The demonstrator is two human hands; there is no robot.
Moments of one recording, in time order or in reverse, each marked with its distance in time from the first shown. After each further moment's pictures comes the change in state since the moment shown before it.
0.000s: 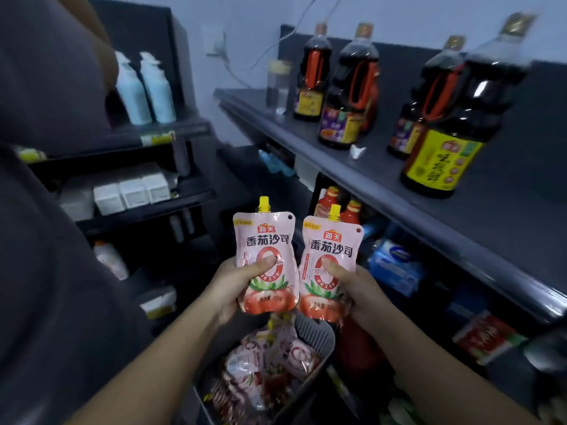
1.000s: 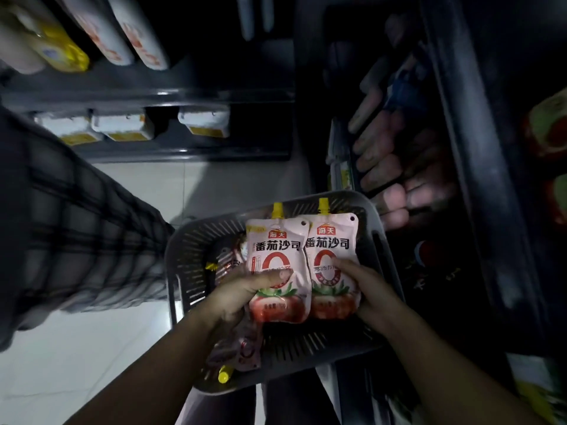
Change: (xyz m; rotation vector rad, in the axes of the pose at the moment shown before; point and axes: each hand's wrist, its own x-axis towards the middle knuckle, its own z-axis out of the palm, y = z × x) left_hand 0.117 -0.267 -0.075 -0.378 0.405 -0.527; right_hand 0.216 0.242 -0.076 -0.080 -0.238 0.881
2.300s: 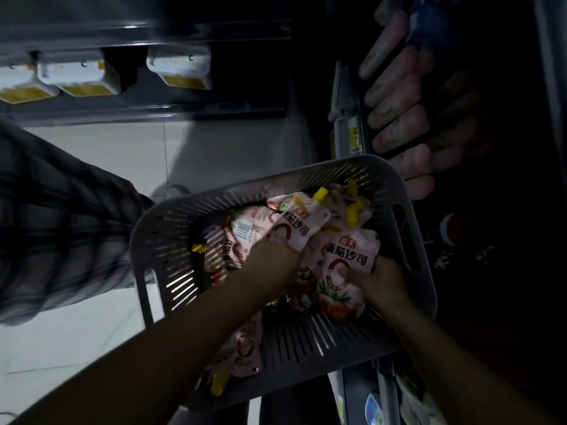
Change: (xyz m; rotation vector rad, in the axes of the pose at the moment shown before) left_hand 0.078 -0.012 0.018 2.051 -0.088 0.404; right_hand 0.048 0.040 -0.043 -0.655 0.507 -0.104
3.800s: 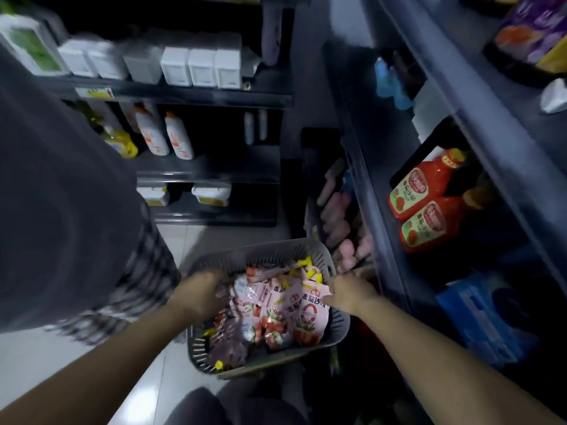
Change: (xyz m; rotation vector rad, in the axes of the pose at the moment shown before) left_hand -0.197 0.000 -0.101 -0.415 0.255 -0.413; right_hand -0.158 -0.117 -0.089 -1.189 -0.069 -0.414
